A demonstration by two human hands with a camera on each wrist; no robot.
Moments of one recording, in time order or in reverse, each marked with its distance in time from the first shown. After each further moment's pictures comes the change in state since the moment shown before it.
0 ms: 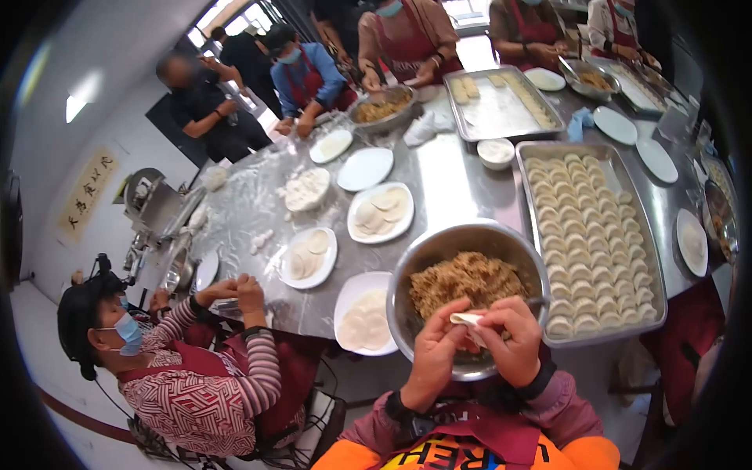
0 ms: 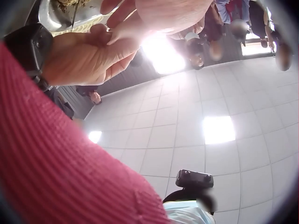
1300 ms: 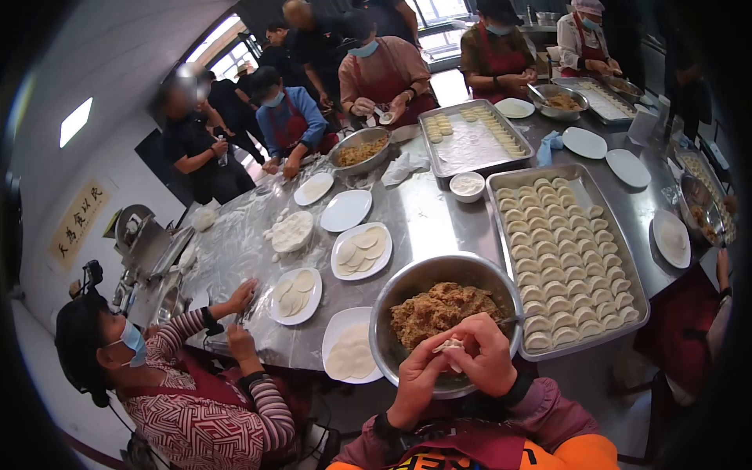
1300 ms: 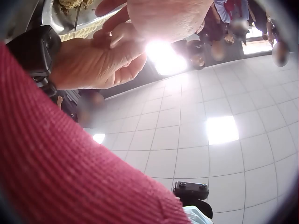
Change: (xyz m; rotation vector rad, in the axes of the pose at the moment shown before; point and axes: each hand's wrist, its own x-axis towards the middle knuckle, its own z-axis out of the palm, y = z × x) left_hand -0.007 0.007 0.007 0.240 -0.101 0.119; right_hand 0.005 -0.006 -0.005 0.047 -0.057 0.043
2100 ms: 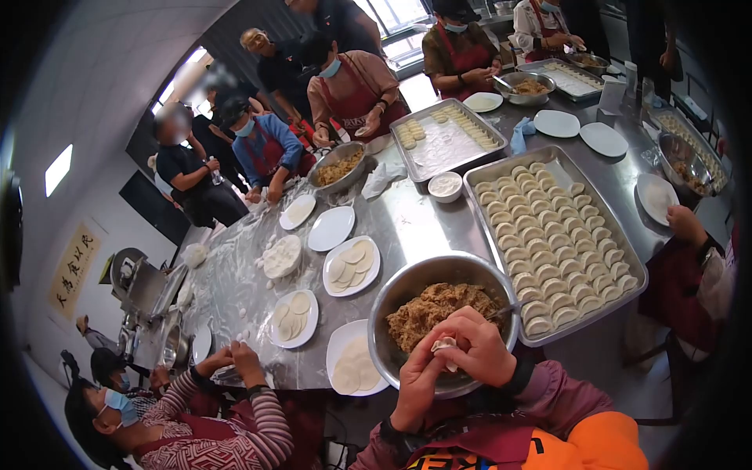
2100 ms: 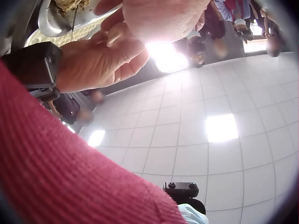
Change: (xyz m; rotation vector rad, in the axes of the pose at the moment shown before) left_hand 0.003 -0.005 -0.011 0.058 -0.059 -0.040; right_hand 0.004 -0.007 0.001 0.047 -0.036 0.074
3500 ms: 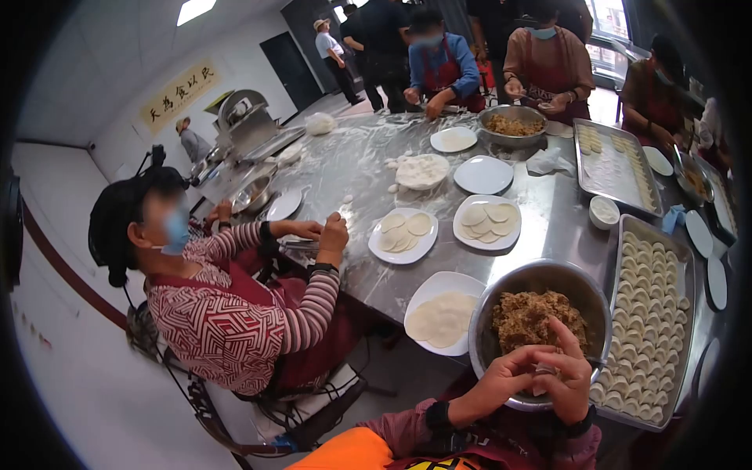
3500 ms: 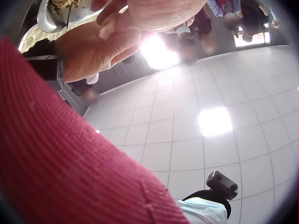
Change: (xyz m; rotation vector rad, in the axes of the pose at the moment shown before) left_hand -0.009 -0.013 0.001 -0.422 0.018 -0.005; right_hand 0.004 0.012 0.007 0.216 -0.333 0.101
